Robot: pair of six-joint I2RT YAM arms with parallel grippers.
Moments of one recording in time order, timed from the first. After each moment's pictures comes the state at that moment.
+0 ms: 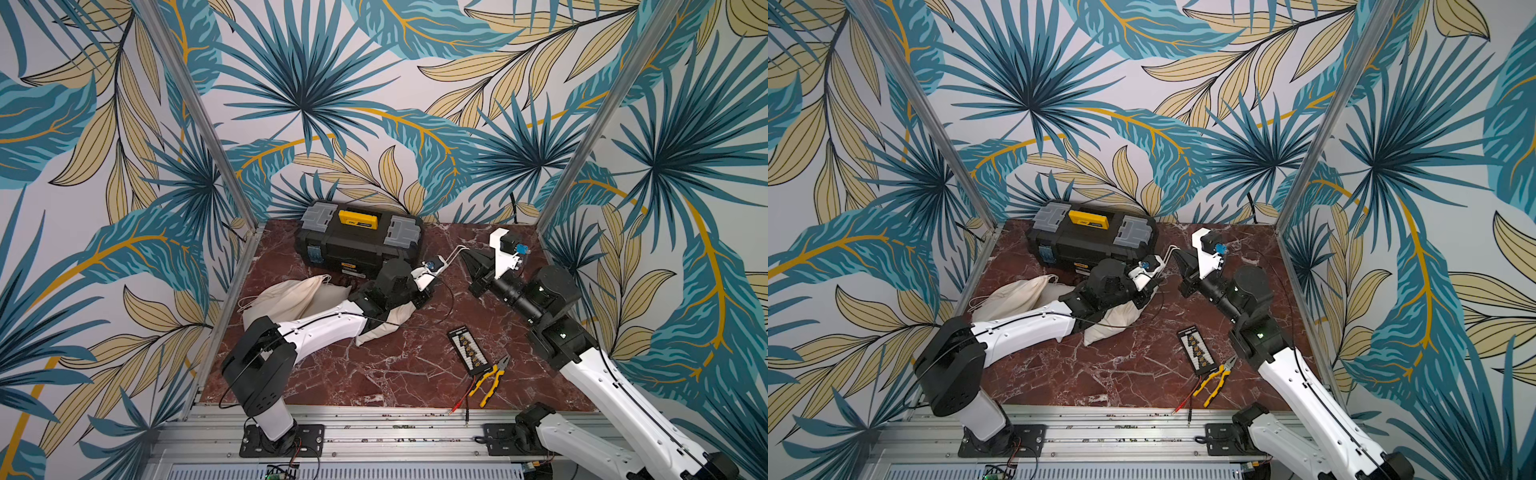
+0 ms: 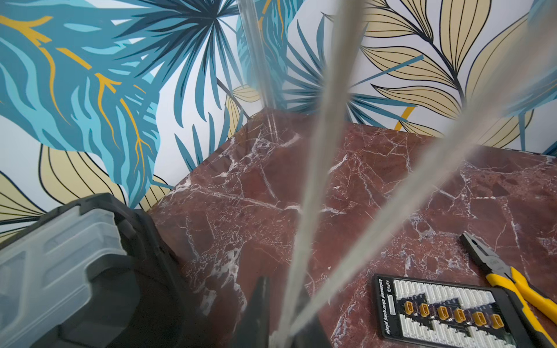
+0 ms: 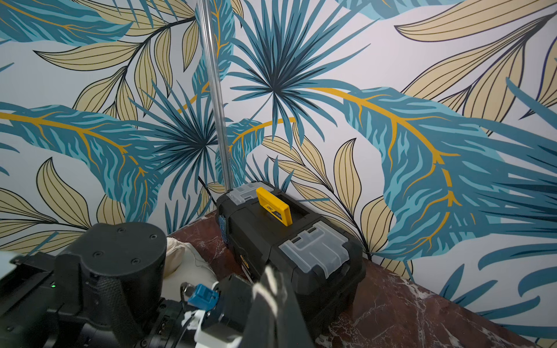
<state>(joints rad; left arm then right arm) -0.79 1.67 1.14 0.24 0.13 0.21 0.59 0.93 0.92 0.10 -0.20 0.05</state>
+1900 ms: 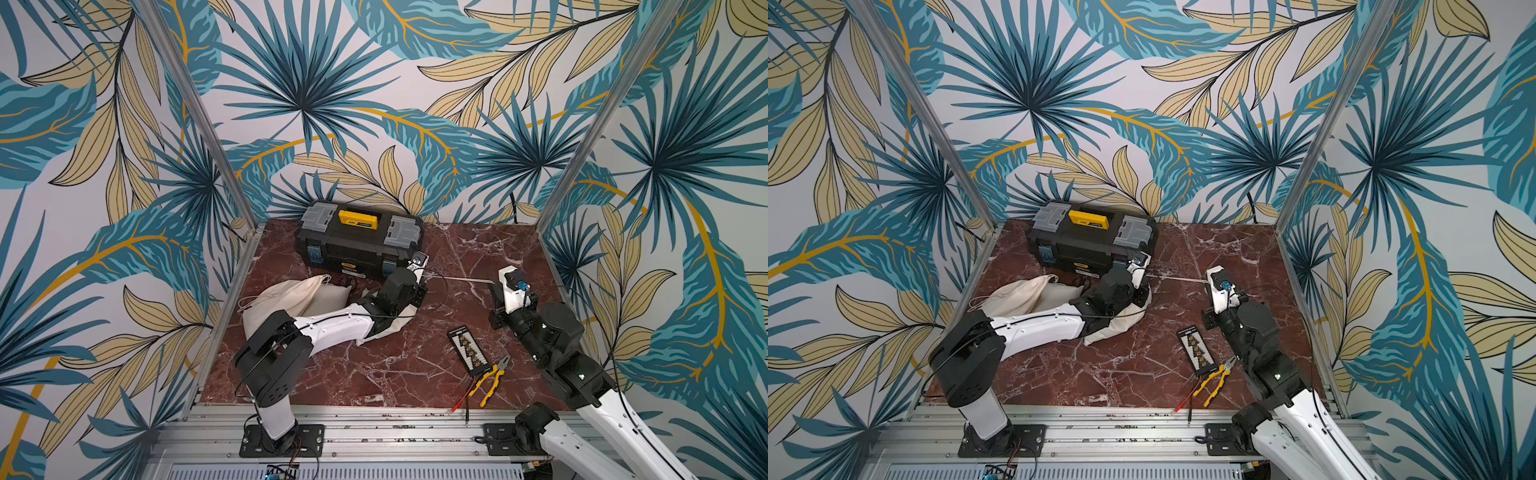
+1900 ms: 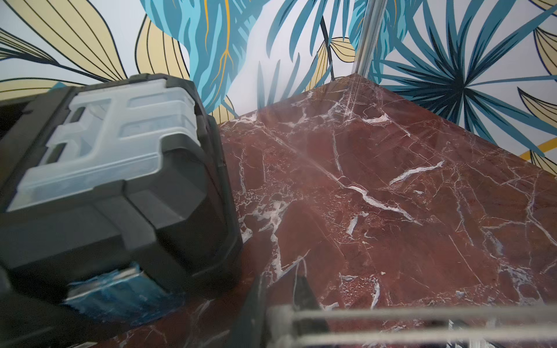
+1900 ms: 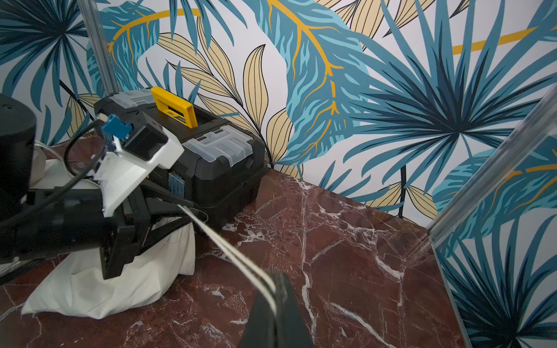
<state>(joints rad) -0.78 1.74 1.09 0.23 -0.24 -0.10 0.62 0.63 0.71 -0.20 0.24 -0.14</state>
